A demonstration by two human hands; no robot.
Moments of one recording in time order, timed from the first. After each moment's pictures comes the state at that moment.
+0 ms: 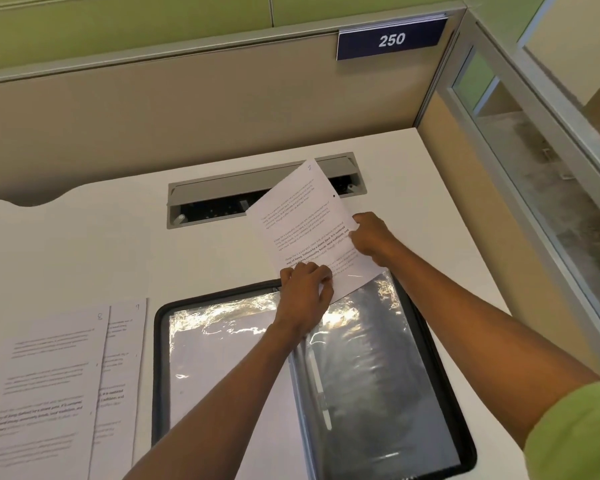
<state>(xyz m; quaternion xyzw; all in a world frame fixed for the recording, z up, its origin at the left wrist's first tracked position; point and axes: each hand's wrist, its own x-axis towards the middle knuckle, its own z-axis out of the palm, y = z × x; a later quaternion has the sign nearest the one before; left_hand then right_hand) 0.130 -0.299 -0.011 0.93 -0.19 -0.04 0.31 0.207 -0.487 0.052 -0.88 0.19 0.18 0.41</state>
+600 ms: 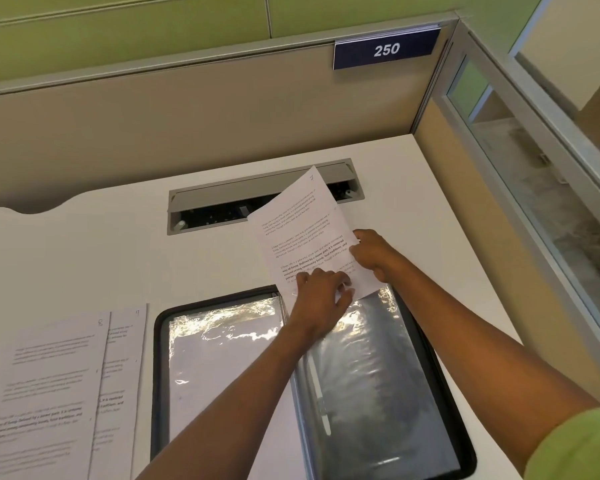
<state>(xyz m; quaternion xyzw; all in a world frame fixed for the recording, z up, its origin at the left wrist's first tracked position) 0.124 -0.326 0.004 0.92 -0.21 -0.09 0.32 0.188 -0.488 0.052 -0.82 0.22 0.22 0.48</state>
